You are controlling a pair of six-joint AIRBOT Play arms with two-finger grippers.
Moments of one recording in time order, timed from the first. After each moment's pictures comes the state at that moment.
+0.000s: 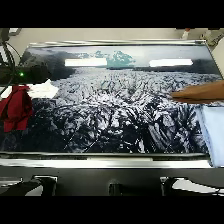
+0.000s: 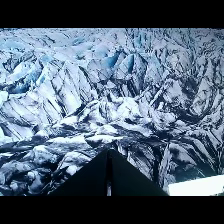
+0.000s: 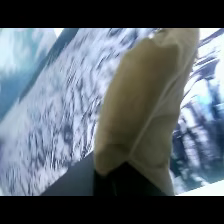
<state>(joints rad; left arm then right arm) -0.10 -1.16 1.49 1.26 -1.09 -1.61 -0.86 -1.49 1.66 -0.75 1.38 1.50</state>
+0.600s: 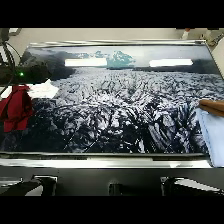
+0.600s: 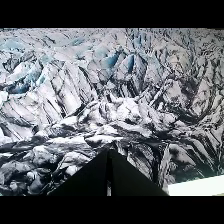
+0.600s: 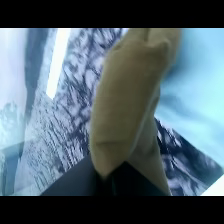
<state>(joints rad) -0.10 -1.16 1.49 1.26 -1.08 -1.61 -1.24 -1.48 1.71 -0.80 1.59 1.66</state>
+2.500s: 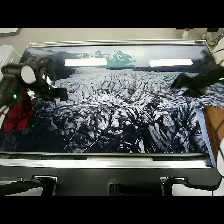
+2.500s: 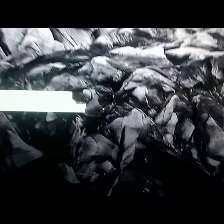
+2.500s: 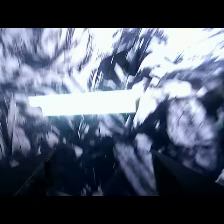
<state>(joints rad) -0.21 -1.42 1.48 1.55 -1.34 -1.75 -0.18 -1.50 1.66 -1.23 1.53 1.63</state>
